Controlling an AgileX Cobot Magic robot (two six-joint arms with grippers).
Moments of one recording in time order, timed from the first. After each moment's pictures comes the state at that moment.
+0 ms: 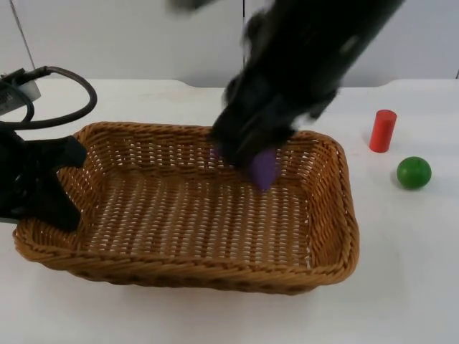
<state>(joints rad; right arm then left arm) 0.81 1.80 -1.41 0.07 0.80 -0.23 -0.01 1.67 -0.78 -0.74 0.68 0.58</state>
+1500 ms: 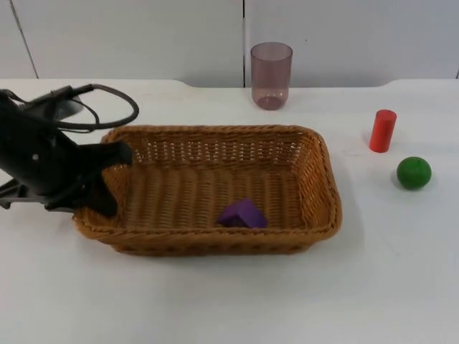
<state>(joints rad) 0.85 1.01 -1.27 0.01 0.71 -0.17 -0.07 2.00 -0.98 -0.89 0.49 0.62</state>
